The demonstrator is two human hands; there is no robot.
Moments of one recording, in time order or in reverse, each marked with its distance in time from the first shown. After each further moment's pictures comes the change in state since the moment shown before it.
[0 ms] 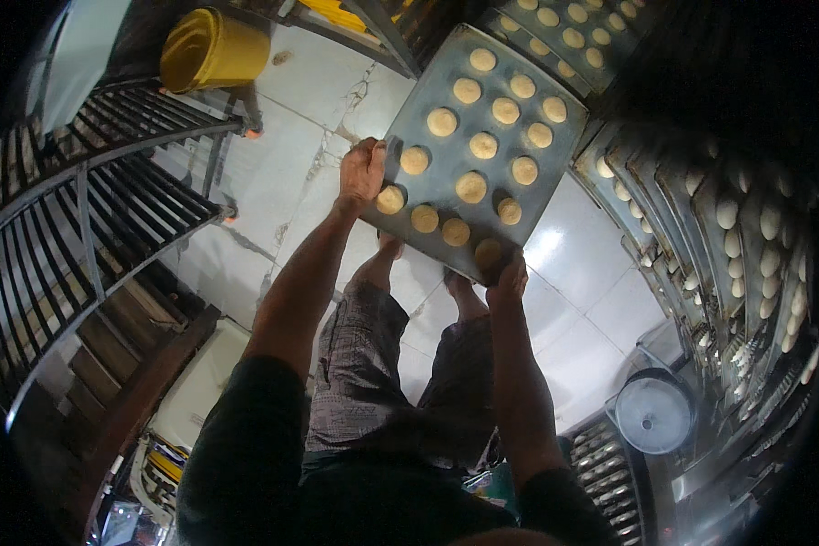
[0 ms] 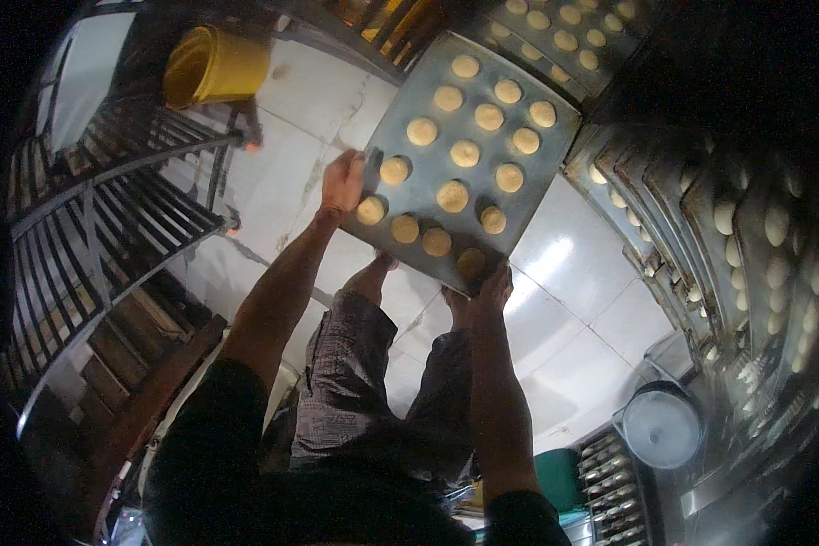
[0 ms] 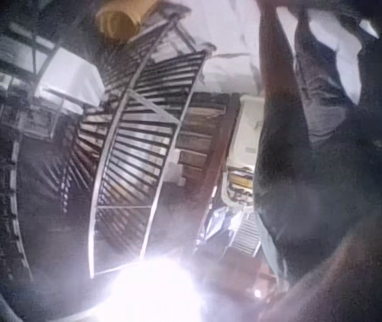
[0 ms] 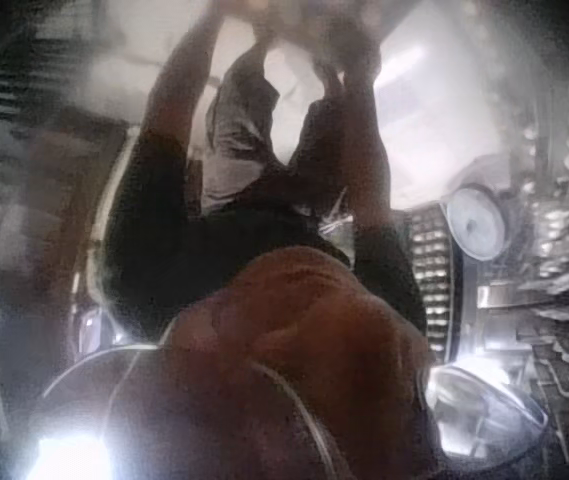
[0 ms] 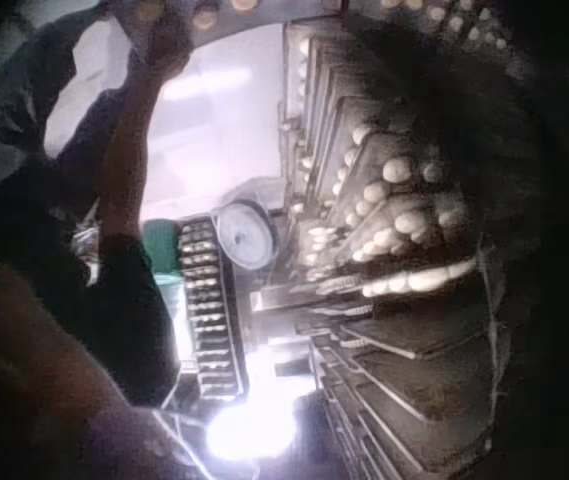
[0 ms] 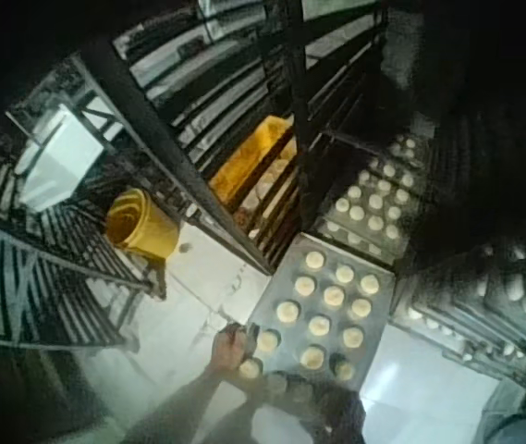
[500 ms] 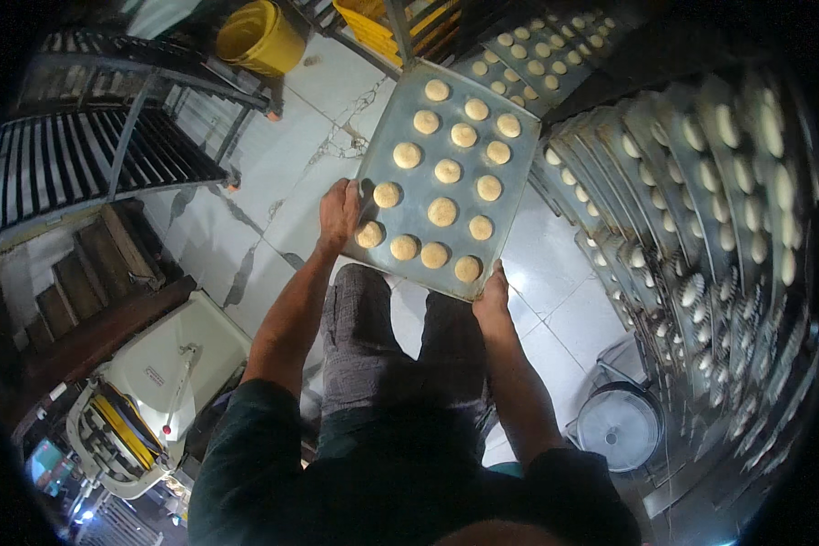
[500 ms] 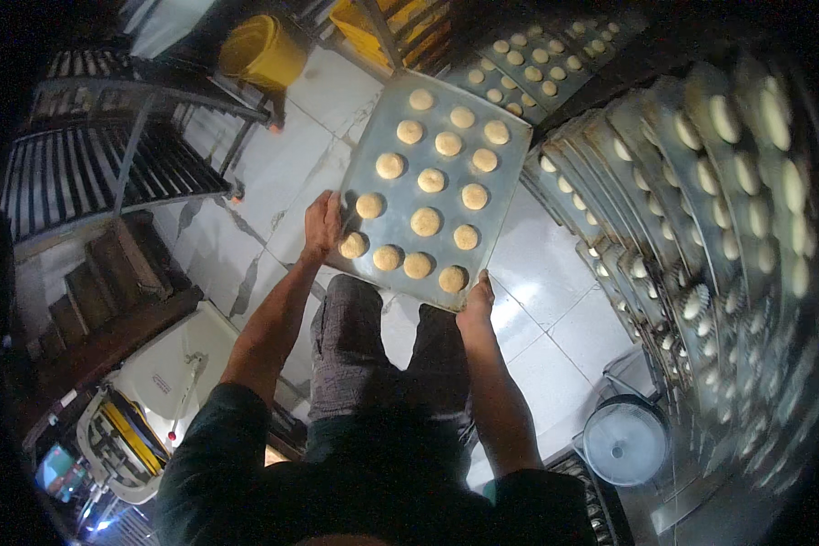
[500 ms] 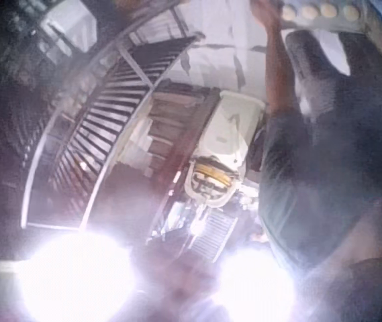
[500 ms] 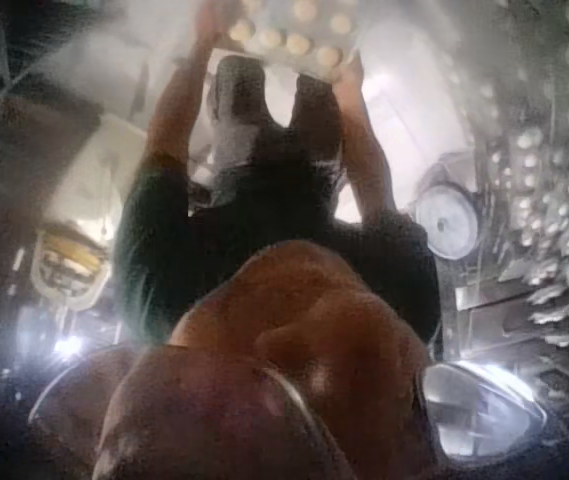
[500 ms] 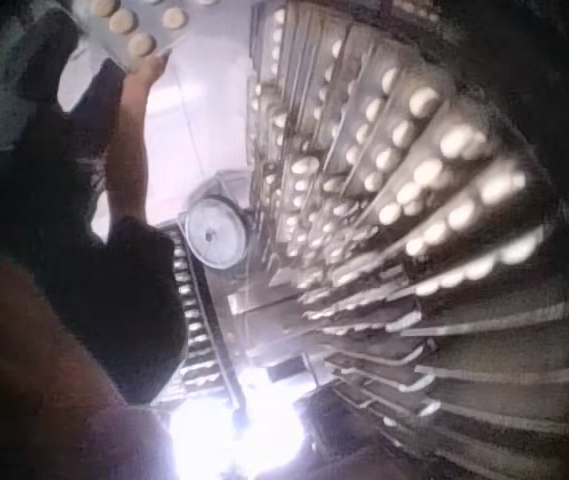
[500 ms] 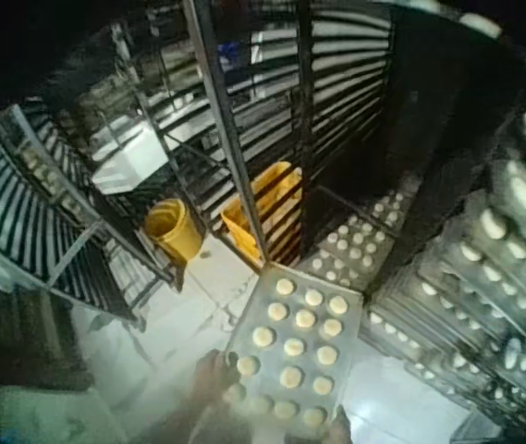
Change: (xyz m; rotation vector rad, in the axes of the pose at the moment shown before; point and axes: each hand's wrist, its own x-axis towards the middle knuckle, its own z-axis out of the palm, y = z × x) left_hand -0.229 0.081 -0.071 -0.019 0.253 -0.061; right_hand -0.074 -0.013 -0.121 0.885 -0.149 0.811
